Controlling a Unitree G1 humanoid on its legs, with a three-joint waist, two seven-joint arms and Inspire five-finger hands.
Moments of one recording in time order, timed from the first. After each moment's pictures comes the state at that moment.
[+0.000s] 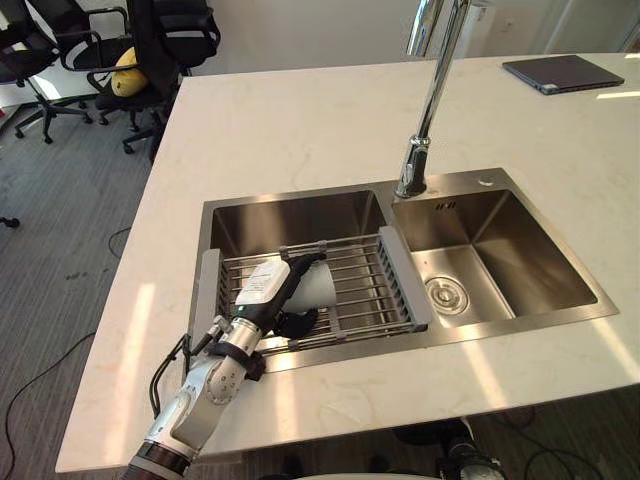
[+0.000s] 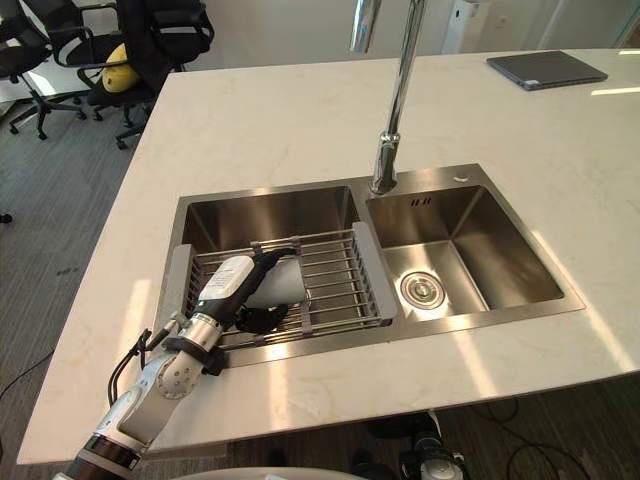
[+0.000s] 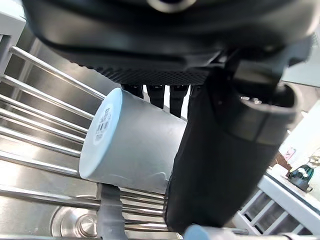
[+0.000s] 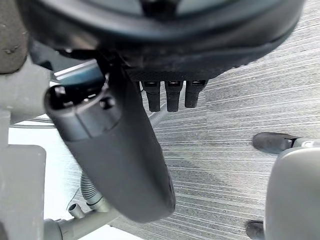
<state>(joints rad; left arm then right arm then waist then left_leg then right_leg) 0.00 0.44 -0.28 -0.02 0.63 -0.18 0.06 0.17 -0.17 0.00 0.83 0.02 -0.14 0.00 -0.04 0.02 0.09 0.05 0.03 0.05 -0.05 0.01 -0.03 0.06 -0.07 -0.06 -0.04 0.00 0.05</state>
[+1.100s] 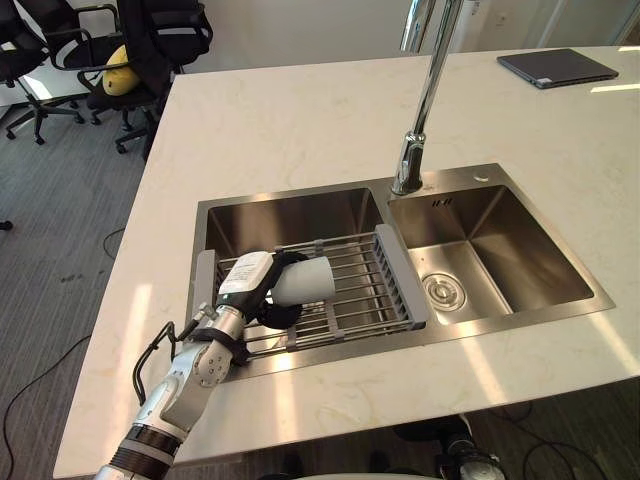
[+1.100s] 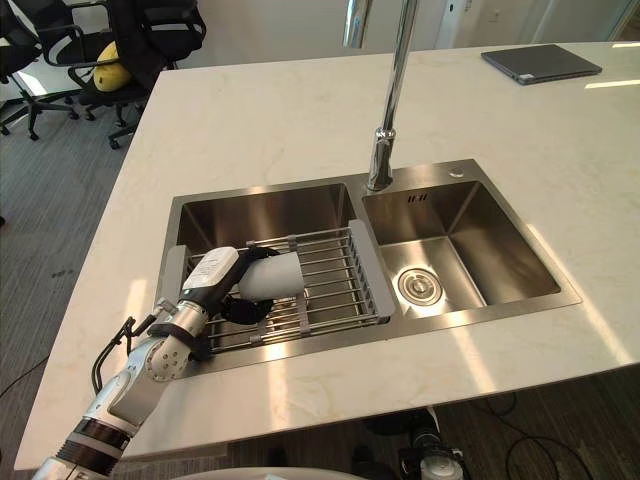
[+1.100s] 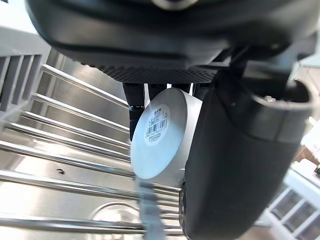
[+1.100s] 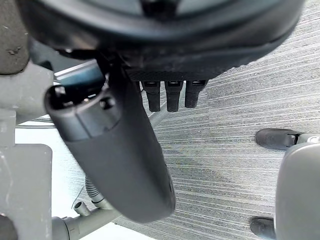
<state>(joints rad) -0.01 0.43 -0.22 -0.02 0.55 -0.14 0.04 0.17 -0.16 0.00 0.81 0.02 -0.13 0.01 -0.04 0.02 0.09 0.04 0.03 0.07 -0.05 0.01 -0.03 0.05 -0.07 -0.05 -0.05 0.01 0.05</state>
